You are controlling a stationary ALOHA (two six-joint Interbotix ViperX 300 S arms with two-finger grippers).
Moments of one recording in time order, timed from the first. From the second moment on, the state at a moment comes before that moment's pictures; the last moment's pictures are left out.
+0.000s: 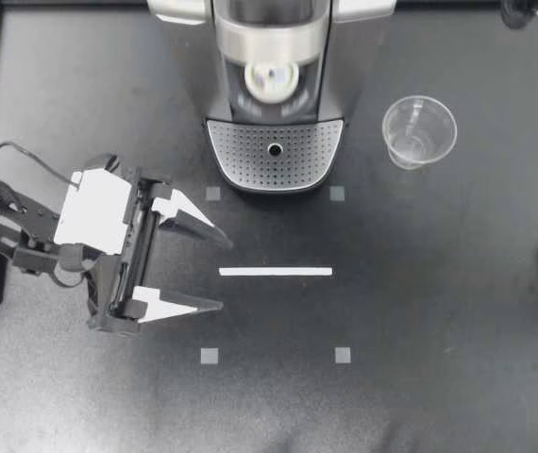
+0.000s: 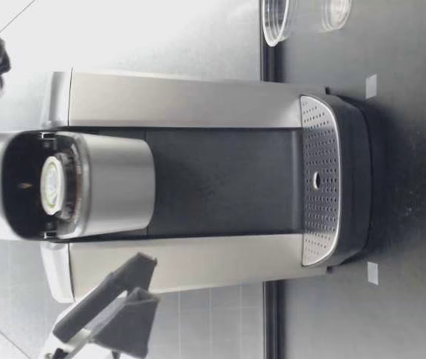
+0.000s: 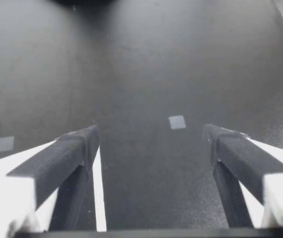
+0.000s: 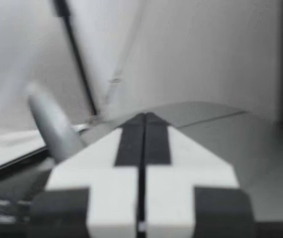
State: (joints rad) left arm -0.04 -0.35 0.84 1.21 -0.12 -1.17; right arm -0.52 -0.20 0.42 0.03 -0.25 0.09
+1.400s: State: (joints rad) left arm -0.04 -0.31 0.84 1.19 -0.12 -1.17; right arm -0.47 -0.79 1.13 0.20 0.03 0.48
